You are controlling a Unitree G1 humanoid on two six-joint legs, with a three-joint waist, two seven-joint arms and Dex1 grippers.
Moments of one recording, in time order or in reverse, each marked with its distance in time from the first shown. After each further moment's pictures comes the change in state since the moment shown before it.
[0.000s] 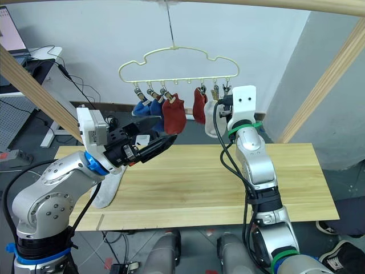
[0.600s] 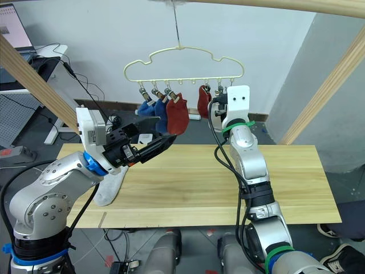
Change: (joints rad) left arm 0.006 0.019 0.000 -0.004 -0.023 0.006 0.023; right arm -0.044 0.052 -0.022 0.106 -0.004 -0.015 -0.017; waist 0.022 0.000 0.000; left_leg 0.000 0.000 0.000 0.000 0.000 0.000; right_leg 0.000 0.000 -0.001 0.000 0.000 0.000
